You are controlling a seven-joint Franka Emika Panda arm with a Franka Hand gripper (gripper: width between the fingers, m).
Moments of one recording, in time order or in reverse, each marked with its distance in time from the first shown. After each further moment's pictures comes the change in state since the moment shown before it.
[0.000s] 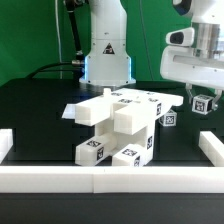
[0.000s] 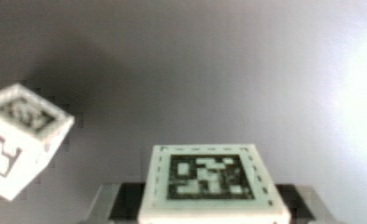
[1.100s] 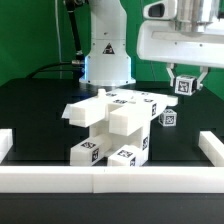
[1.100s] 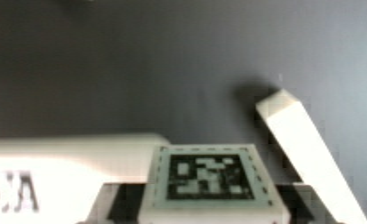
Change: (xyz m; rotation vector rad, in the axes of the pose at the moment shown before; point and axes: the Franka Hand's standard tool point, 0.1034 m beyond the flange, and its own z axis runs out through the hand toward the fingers) arm 0.073 0.008 -0.048 -0.001 0.024 -0.204
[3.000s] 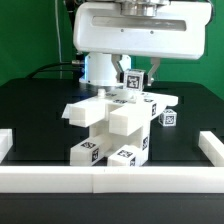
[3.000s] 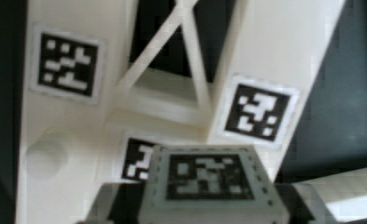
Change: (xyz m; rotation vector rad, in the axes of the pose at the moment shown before) arm 0.113 0.051 -0.014 -0.018 0.048 -0.287
